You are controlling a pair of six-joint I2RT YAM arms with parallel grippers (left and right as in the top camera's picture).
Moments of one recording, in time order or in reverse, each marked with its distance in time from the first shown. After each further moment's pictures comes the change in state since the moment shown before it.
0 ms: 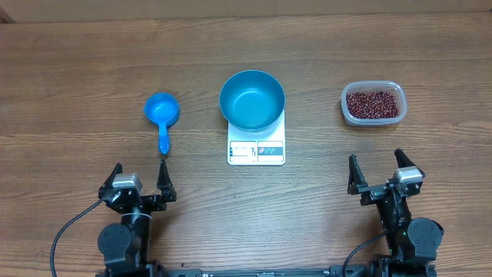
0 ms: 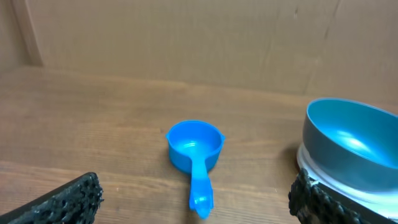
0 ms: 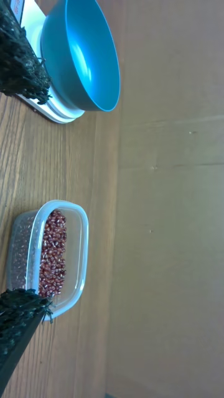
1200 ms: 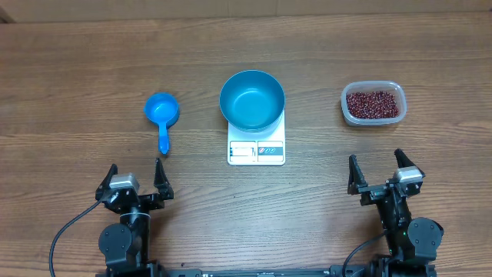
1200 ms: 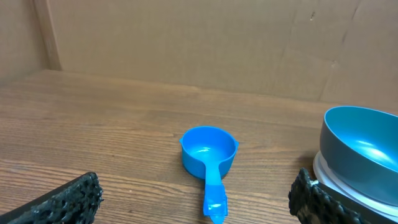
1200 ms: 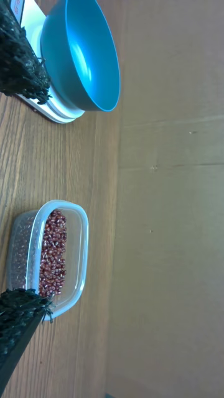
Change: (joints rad) left arm 0.000 0.000 -0.042 0.077 -0.058 0.001; right arm 0.000 0.000 0.000 -0.001 0.000 0.000
